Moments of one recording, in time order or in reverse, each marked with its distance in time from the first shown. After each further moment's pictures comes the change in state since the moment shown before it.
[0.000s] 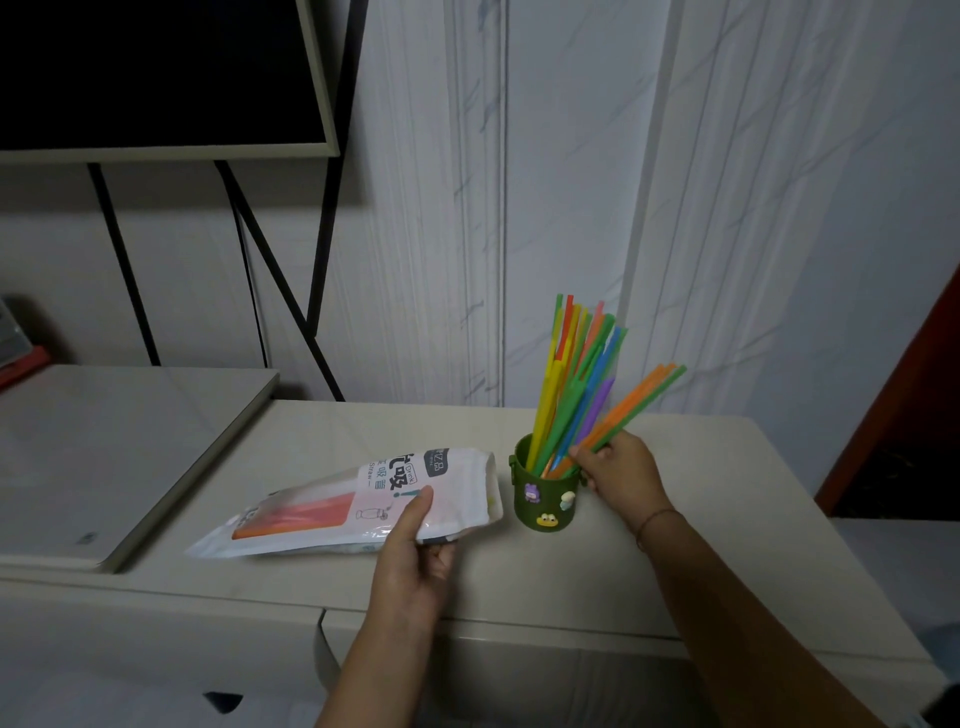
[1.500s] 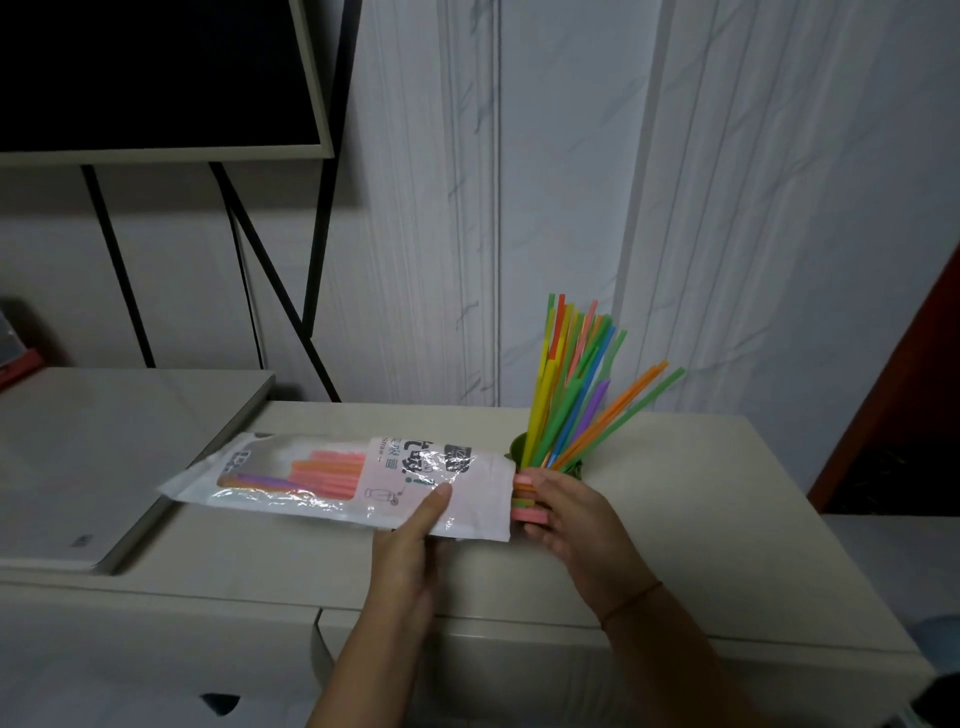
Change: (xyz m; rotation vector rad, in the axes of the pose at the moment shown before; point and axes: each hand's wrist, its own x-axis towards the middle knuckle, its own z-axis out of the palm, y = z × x) left_hand 0.000 -0.002 -0.009 0.412 -0.177 0.176; right_hand -0.076 -0.022 0.026 0.722 -0.238 0.295
